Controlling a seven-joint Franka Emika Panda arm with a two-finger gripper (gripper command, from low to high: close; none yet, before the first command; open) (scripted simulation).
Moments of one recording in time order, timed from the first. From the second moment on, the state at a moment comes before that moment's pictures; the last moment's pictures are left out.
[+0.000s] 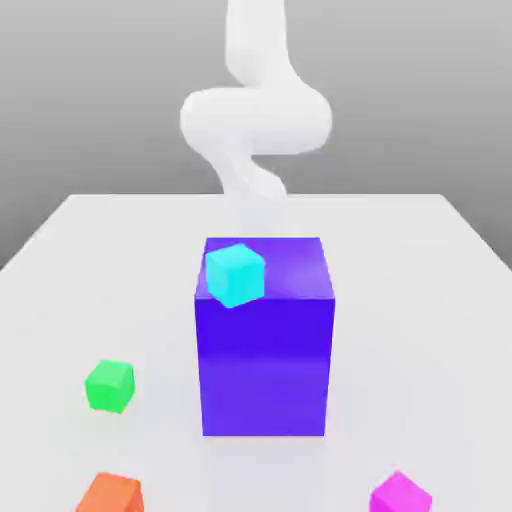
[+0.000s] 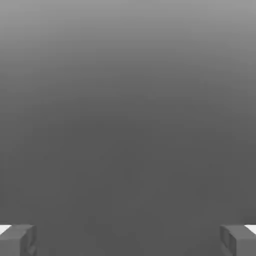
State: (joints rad) arm 0.02 -0.71 0.00 -2.30 0.00 2.33 0.77
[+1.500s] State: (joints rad) arm 0.21 0.40 0.09 -2.28 -0.07 2.68 0.46
